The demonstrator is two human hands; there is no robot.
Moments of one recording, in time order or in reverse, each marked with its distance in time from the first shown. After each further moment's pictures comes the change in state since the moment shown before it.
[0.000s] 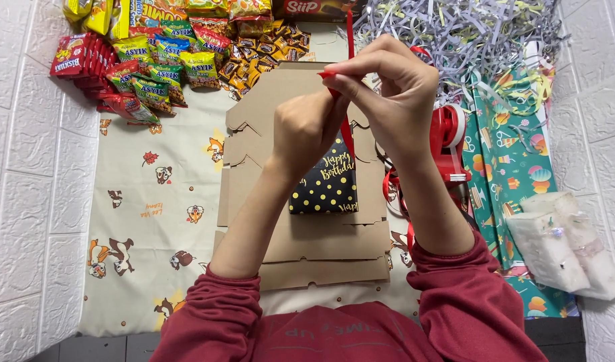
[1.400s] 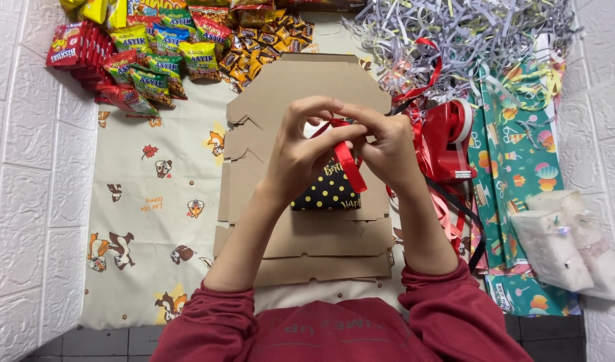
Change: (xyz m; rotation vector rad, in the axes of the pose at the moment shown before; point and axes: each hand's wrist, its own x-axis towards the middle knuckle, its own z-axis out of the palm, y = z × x) left_hand -0.027 0.014 -0.020 -0.157 -0.052 -0.082; right_hand -0.069 0.049 -0.012 -0.141 -0.254 0.131
